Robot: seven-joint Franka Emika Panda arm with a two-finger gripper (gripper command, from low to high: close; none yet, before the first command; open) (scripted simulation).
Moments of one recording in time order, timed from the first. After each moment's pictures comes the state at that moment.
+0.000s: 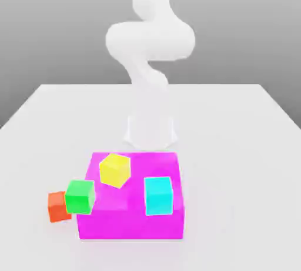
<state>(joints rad) -0.06 -0.71 0.00 -2.34 -0.01 2.35 0.88</state>
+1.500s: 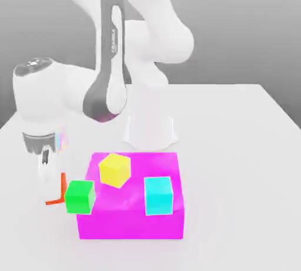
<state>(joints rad) -0.45 0.05 -0.07 -2.66 -0.02 2.77 1.54</state>
